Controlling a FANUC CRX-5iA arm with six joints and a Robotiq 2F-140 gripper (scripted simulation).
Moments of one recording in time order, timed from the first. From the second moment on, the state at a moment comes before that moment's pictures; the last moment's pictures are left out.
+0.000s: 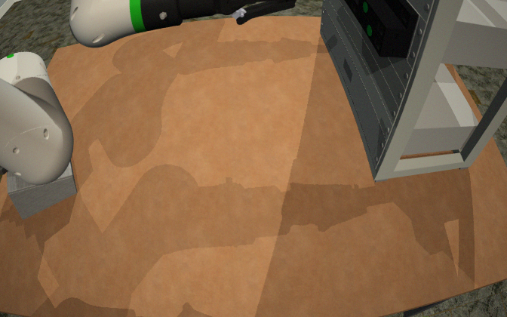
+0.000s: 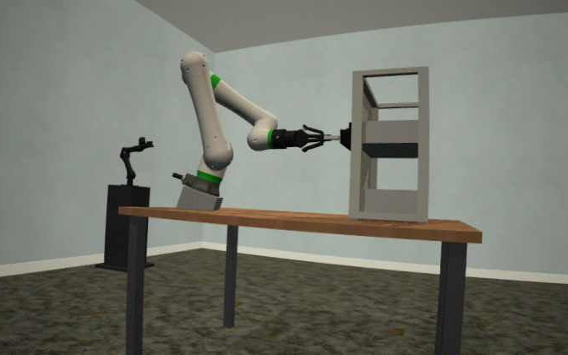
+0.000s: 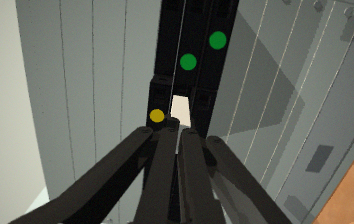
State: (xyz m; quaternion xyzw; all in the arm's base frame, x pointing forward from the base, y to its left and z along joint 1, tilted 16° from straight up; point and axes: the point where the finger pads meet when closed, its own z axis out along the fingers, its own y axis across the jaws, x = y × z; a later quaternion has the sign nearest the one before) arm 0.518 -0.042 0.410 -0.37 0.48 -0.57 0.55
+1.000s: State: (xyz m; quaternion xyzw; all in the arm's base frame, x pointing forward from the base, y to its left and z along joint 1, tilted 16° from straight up) arm 0.542 -0.007 0.445 -0.37 0.49 -0.57 0.54
